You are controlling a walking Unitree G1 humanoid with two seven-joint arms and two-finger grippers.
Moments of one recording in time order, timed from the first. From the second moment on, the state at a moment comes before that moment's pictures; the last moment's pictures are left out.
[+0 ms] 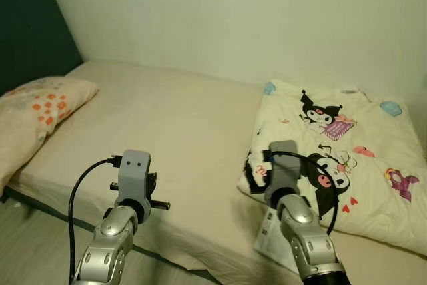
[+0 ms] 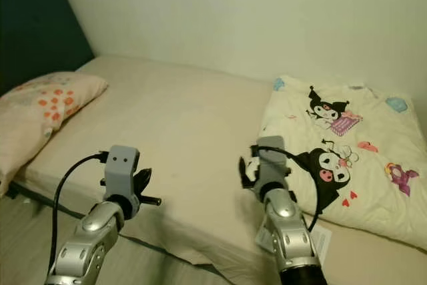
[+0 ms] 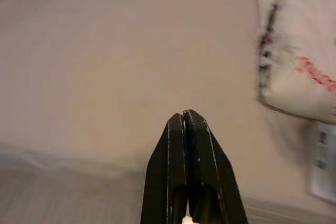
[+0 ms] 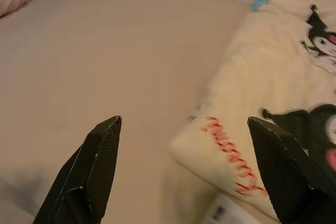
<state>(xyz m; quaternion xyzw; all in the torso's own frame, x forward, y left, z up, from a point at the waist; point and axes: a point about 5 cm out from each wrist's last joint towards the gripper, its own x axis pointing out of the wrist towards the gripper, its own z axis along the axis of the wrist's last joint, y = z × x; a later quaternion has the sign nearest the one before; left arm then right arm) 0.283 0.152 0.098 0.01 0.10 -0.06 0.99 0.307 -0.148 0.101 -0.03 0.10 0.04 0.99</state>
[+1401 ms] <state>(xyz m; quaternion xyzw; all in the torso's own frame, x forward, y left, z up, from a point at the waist) 0.290 0.153 0.105 0.03 0.08 -0.05 0.99 0.304 -0.152 0.101 -0.03 0.10 0.03 0.99</state>
